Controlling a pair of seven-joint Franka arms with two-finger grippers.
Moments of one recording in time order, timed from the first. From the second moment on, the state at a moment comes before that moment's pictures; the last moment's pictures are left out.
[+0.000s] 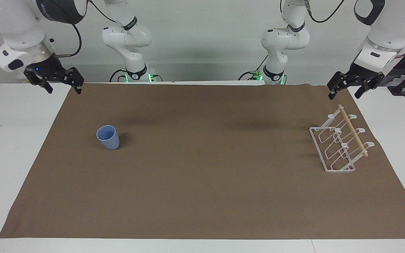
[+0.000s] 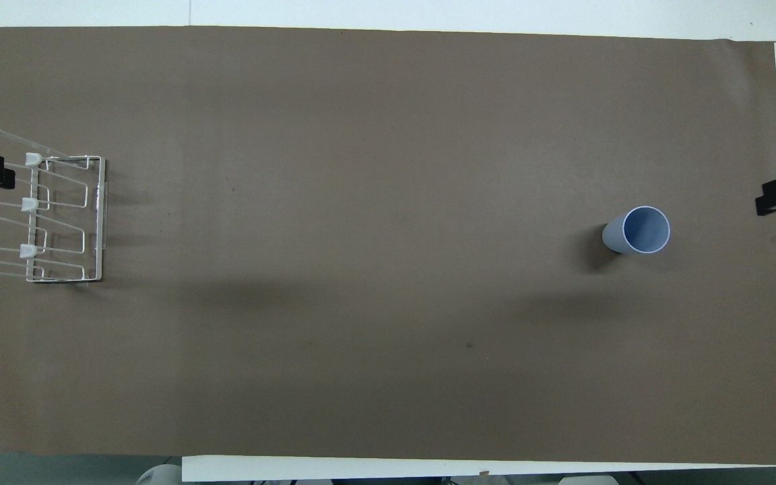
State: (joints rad) left arm -0.09 -0.08 0.02 -1.65 0.01 1.62 0.00; right arm 0.02 -0.02 -0.15 -1.72 -0.07 1.62 -0.13
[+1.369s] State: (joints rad) left arm -0.09 -0.08 0.02 -1.65 0.01 1.62 0.00; right arm 0.01 0.05 -0.14 -2.23 0.01 2.29 -0.22
